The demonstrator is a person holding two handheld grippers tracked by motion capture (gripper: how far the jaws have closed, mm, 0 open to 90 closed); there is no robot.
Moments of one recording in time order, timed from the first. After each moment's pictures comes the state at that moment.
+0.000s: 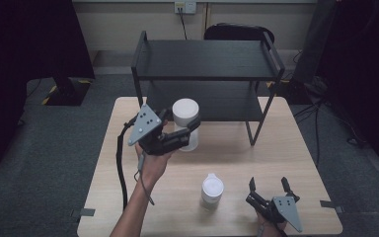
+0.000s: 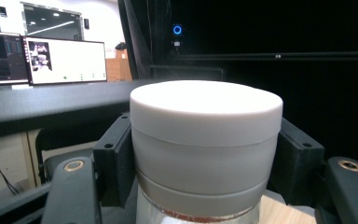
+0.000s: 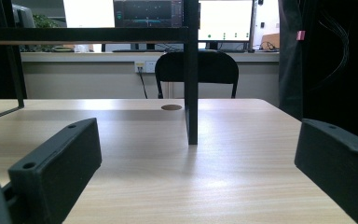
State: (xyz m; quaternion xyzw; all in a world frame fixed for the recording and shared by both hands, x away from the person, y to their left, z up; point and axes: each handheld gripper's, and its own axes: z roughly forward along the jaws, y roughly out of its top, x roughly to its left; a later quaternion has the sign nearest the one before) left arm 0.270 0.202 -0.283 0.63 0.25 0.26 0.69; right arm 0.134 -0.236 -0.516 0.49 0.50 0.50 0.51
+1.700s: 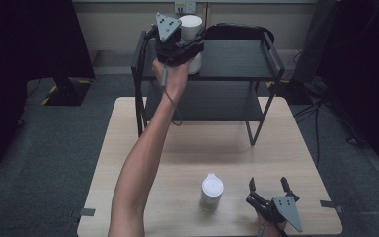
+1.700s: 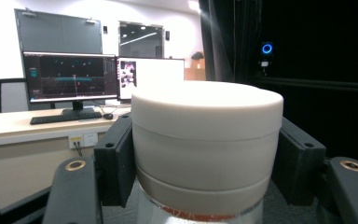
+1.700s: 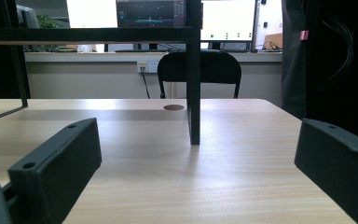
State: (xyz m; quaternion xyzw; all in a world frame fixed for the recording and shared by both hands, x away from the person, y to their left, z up) left arm 0.386 0.124 -0.190 0.57 0.36 0.38 0.64; right arm 0.134 -0.238 -0.515 0.49 0.50 0.51 0.50
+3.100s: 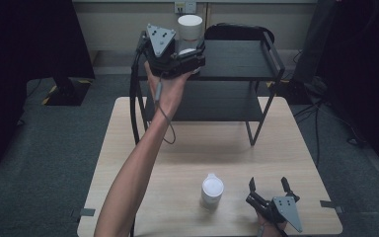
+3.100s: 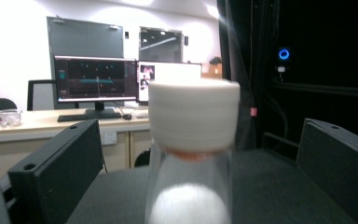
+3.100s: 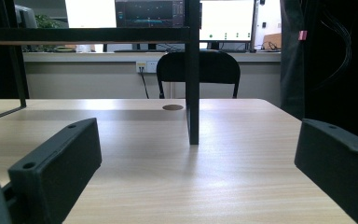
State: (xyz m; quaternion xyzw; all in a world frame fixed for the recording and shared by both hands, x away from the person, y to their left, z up) left arm 0.327 0.126 -0.197 0.55 0.38 0.41 0.63; right arm 0.134 -0.237 -0.516 0.49 0.50 0.51 0.51
